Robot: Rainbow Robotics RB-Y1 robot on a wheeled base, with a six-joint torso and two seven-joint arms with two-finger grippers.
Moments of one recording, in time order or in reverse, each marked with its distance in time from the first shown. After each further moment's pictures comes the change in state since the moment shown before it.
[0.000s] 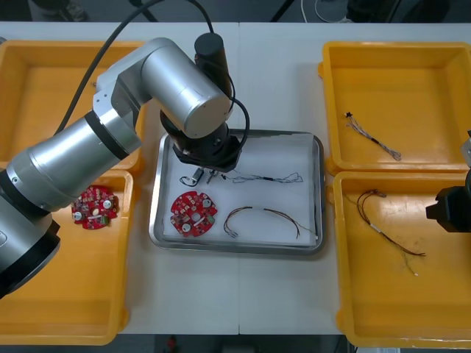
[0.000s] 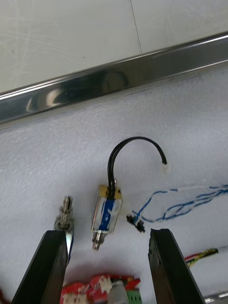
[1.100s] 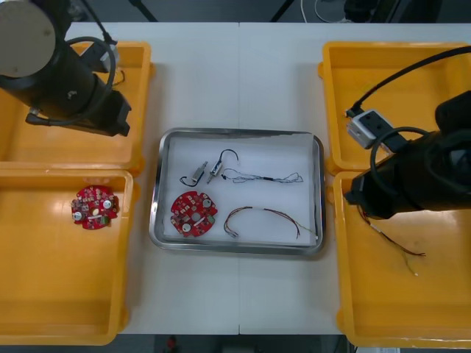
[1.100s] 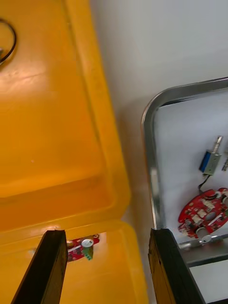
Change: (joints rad) right arm -0.274 -0.105 0.425 -0.069 -0.147 0.000 0.000; left arm 0.233 0.232 0.550 -0.378 0.028 0.327 -0.257
